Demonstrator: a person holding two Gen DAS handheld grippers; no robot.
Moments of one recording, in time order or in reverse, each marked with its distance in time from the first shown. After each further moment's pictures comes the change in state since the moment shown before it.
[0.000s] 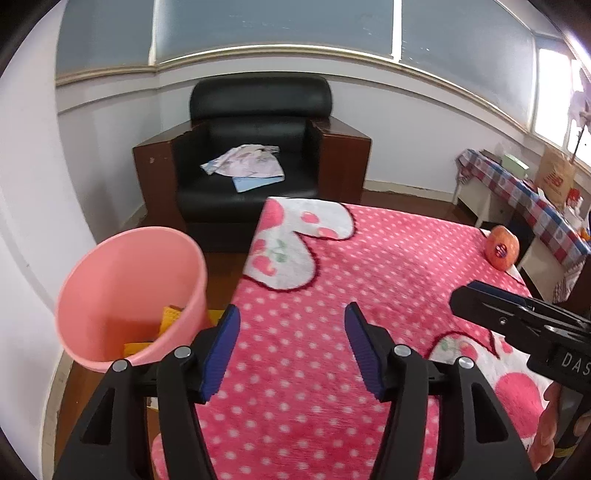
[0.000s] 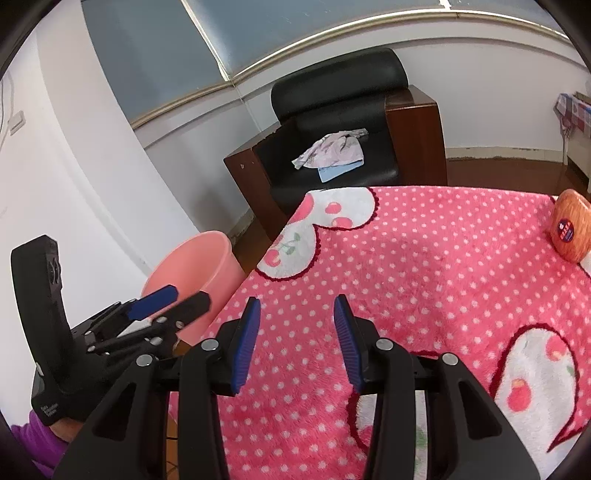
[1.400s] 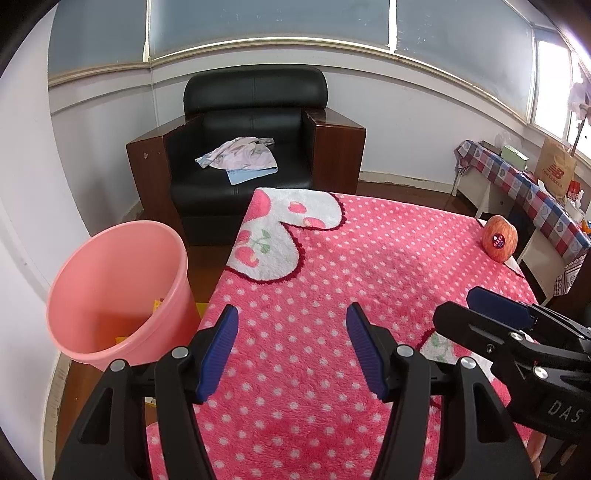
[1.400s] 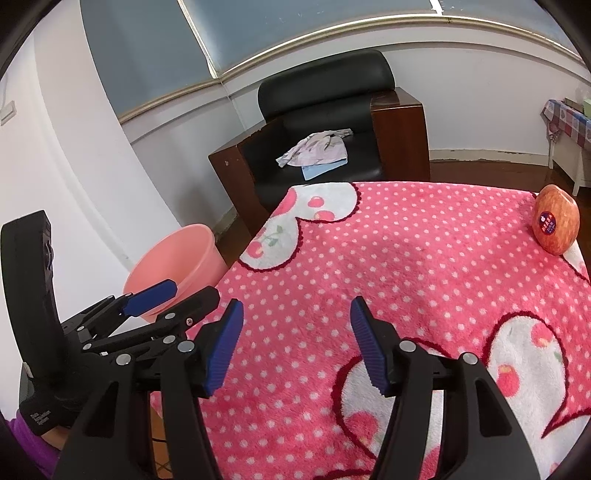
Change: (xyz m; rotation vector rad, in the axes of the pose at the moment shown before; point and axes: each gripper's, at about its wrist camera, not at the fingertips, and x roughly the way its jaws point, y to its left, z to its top) left arm 0.007 -0.019 -0.002 0.005 0.033 0.006; right arm -0.003 -0.001 -0.012 -0.002 -0.002 -0.077
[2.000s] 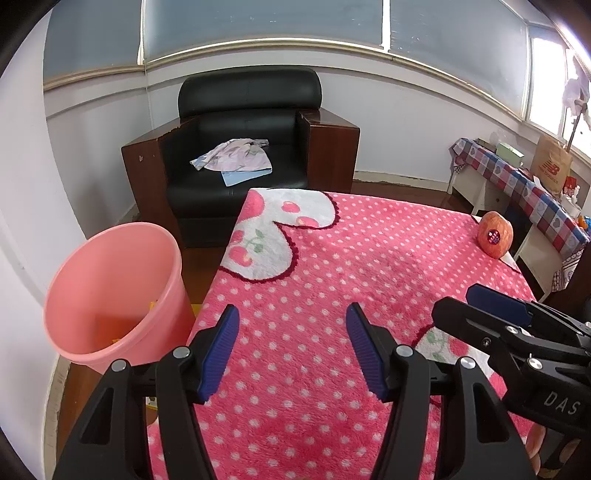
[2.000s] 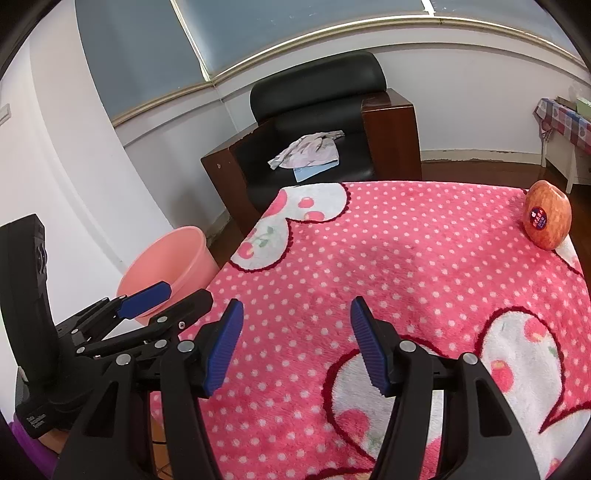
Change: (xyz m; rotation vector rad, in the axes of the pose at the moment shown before) left arm -0.001 -0.002 -0.001 0.017 -0.006 -0.012; right arm -0.004 -0.001 -0.003 0.010 -0.011 -0.030
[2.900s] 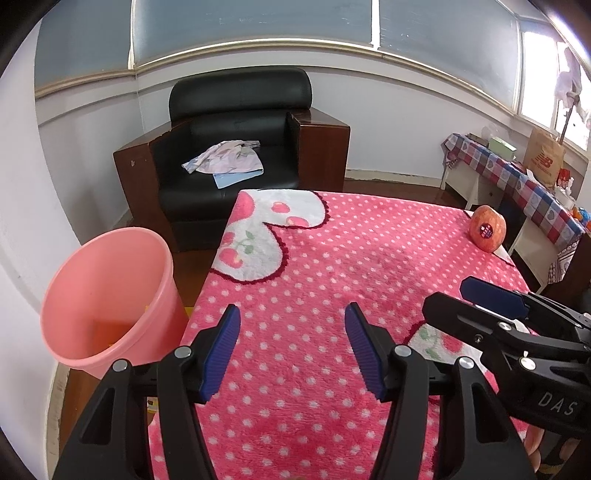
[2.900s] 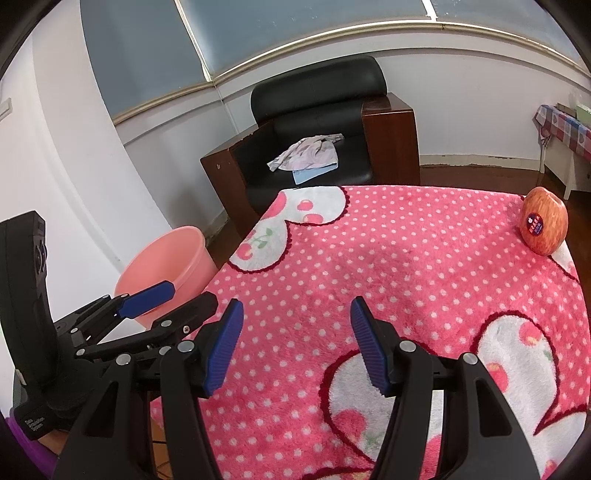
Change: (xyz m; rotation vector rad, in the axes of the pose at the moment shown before) left arm 0.000 -0.007 0.000 0.032 -0.002 -0.021; right arm -0.004 0.002 0.000 -0.017 -0.010 -0.013
